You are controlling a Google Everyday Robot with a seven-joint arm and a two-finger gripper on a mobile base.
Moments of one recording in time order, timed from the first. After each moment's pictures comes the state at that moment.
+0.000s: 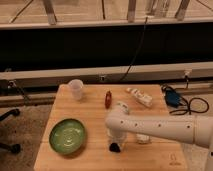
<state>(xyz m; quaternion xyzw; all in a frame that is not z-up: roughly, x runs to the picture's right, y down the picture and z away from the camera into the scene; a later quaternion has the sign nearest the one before) 0.056 0.293 0.777 -0.31 -0.22 -0.53 0.75</state>
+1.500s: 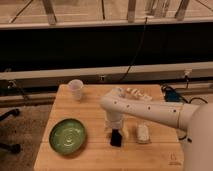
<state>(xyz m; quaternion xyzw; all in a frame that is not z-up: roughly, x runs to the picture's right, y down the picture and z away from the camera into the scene) 0.053 0.236 0.790 -0.37 -0.23 -0.53 0.73</state>
